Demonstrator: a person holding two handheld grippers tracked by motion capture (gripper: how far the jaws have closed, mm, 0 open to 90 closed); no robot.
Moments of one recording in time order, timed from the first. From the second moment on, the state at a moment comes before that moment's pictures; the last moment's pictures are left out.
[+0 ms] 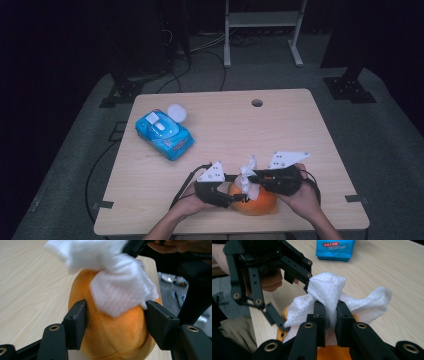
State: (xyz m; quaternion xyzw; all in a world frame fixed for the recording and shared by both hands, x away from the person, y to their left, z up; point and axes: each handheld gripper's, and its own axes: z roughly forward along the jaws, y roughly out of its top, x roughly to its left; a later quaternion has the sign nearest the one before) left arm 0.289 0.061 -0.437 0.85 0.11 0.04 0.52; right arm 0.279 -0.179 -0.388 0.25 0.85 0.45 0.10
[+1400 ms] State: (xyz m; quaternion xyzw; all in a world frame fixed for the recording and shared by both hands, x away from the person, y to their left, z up) left arm 0.283 0.056 -0.436 0.85 0.09 0.04 0.51; right arm 0.272 -0.170 -0.386 0.21 0.87 0.44 0.10
